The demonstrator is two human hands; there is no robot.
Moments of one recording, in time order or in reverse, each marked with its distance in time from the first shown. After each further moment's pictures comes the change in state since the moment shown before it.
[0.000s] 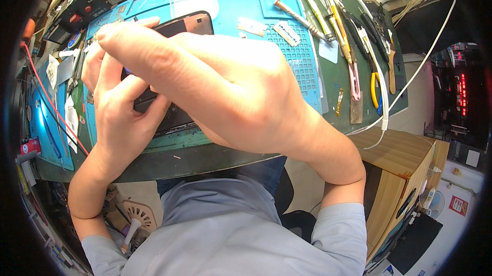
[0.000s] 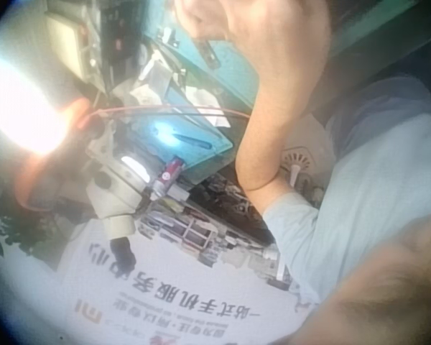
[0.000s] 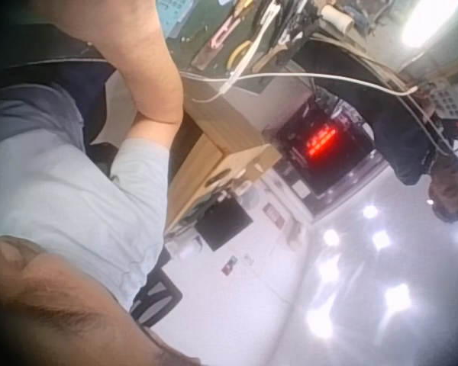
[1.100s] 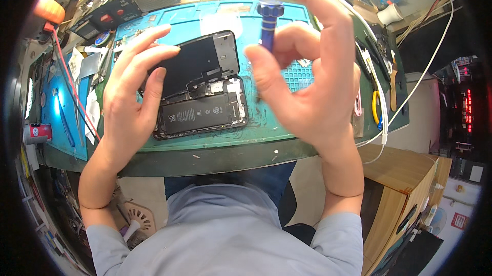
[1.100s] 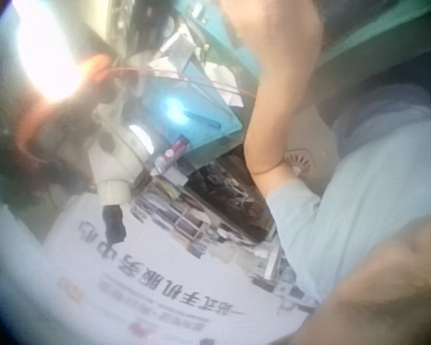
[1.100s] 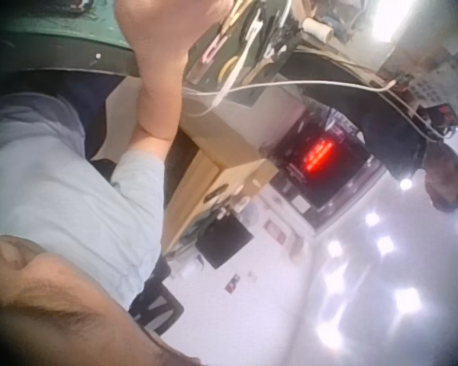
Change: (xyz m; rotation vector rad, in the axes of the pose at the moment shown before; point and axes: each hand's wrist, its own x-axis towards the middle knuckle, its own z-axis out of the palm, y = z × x) left_hand 0.003 -0.018 -0.015 -0.266 0.117 -0.029; right_hand 0.008 -0.022 -0.050 -0.079 0.097 0.377
